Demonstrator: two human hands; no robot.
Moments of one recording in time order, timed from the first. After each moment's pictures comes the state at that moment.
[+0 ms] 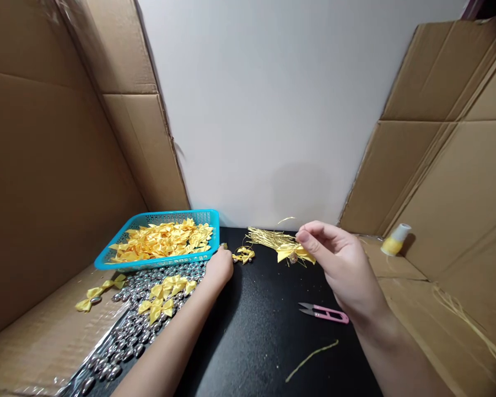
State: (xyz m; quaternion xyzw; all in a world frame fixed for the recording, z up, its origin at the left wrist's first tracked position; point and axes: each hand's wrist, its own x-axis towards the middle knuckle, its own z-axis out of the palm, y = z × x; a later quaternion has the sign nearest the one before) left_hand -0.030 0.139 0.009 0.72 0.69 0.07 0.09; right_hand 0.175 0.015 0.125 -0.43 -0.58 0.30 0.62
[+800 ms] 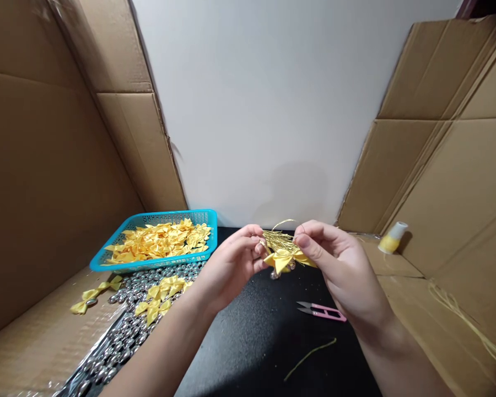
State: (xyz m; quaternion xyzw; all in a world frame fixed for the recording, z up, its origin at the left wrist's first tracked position) left_hand 0.004 0.050 0.120 0.41 0.21 0.45 0.77; right_hand 0.172 0.007 0.129 -0.36 -0.60 0.36 0.62
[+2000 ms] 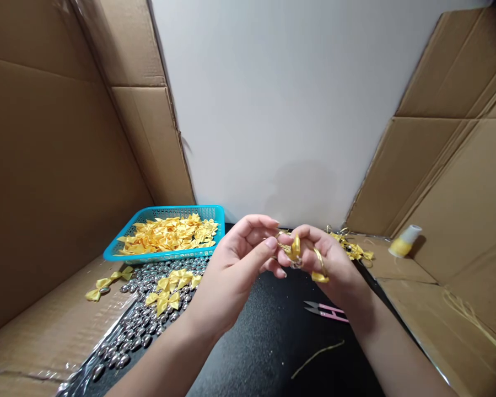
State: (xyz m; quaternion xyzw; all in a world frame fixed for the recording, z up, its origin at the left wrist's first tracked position) left_hand 0.002 0.015 0.137 0.51 0.17 0.55 0.65; right_hand 0.169 0.027 0.108 -0.30 -0.61 0.52 0.52
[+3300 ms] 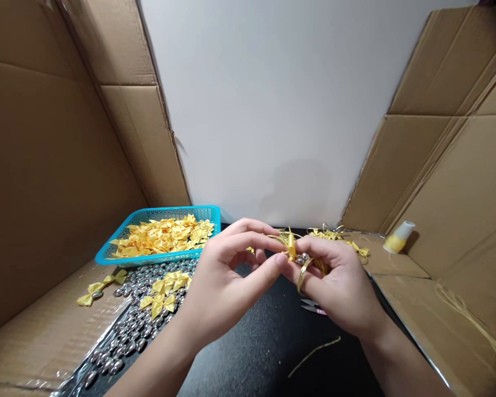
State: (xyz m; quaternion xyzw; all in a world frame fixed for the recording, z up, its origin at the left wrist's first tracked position) left_hand -0.005 0.009 0.144 0.72 0.31 0.52 0.34; right_hand 0.161 -0.002 0.125 -0.41 -0.68 0.35 0.51
